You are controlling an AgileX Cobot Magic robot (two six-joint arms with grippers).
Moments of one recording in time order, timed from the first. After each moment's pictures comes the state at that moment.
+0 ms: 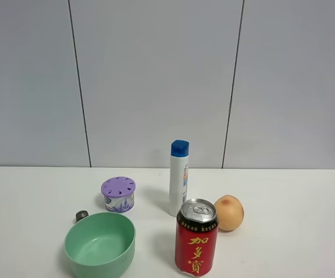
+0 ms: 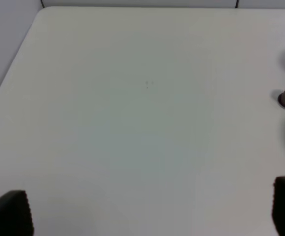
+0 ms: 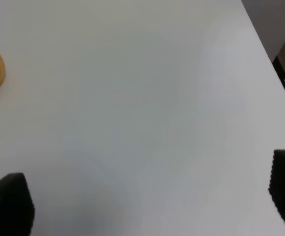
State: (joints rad) left arm 0.06 0.00 -0.49 0.06 1.07 -0.11; right arm -0.03 0.11 -0.51 -0.13 1.09 0.09
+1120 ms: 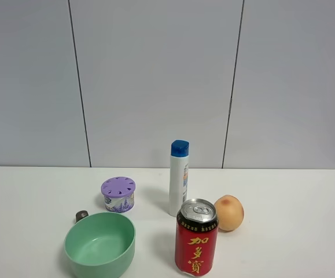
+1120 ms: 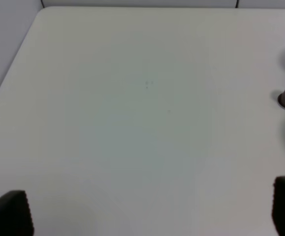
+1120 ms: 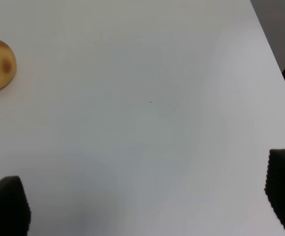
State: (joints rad) left arm 0.06 0.00 -0.49 0.06 1.07 -0.11; right arm -0.03 0.11 -0.50 -0.08 1.07 0.01
